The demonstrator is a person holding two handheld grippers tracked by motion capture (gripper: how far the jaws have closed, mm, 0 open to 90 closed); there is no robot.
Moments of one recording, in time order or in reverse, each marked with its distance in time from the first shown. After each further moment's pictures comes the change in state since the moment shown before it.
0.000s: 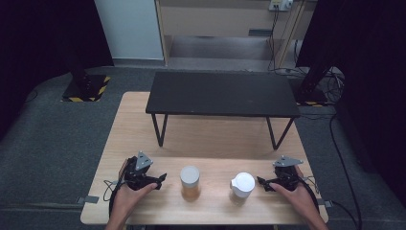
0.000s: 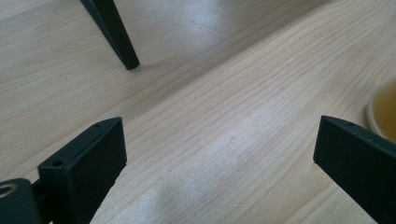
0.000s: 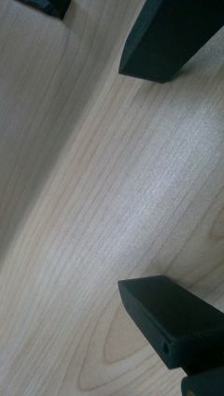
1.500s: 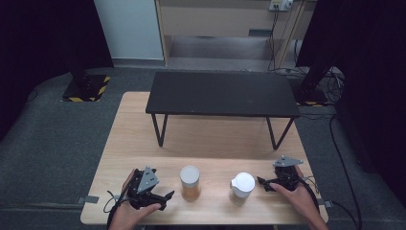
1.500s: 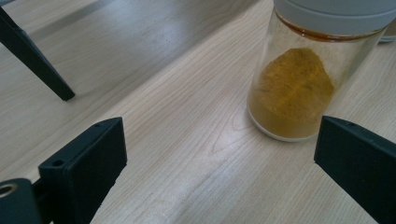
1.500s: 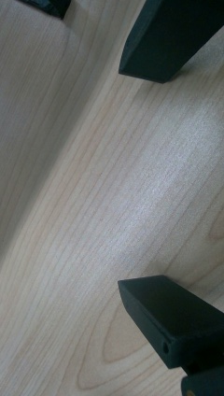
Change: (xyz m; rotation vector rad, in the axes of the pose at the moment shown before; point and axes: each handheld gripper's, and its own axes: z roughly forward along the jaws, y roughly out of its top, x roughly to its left) left arm -0.032 -0.007 -0.031 -0.065 -0.115 0.130; right arm -0.001 0.000 0.000 -0.001 0.003 -0.002
